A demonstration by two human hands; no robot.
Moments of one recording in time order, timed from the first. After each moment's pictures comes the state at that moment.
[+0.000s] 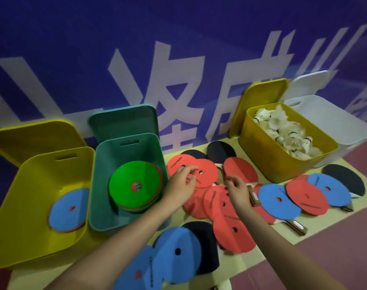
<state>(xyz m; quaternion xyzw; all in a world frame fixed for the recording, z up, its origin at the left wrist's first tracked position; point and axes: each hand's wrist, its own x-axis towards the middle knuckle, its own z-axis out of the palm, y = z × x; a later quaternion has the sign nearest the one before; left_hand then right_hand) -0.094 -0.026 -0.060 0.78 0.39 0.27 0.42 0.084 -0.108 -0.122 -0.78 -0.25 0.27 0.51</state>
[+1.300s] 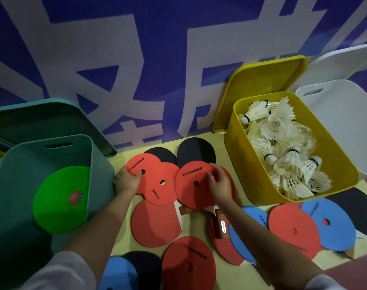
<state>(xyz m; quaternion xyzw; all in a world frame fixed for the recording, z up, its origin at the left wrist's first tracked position) -0.004 0.127 -0.230 0.52 0.78 0.11 0.33 0.257 -0.014 -0.200 -0.76 -0.34 0.33 0.44</state>
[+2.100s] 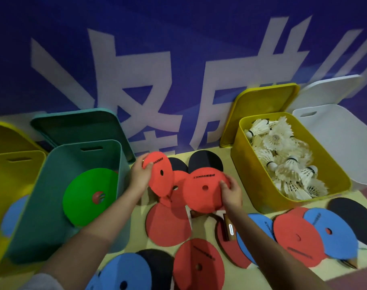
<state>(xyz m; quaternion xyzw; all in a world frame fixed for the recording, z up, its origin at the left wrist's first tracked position) -0.003 0.102 -0.125 0.55 0.62 0.36 0.43 0.231 -0.038 -0.146 -0.75 -0.24 0.34 0.51</state>
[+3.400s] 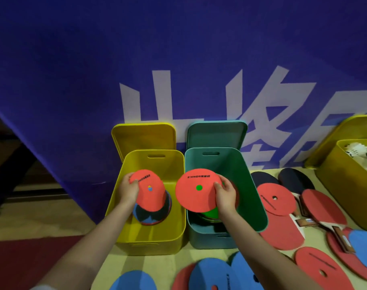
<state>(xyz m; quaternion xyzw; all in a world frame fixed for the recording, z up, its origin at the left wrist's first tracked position) -0.457 0.122 -0.102 0.44 0.71 0.41 0.37 -0.197 0.037 -0.084 -0.67 -0.24 0.38 0.59</state>
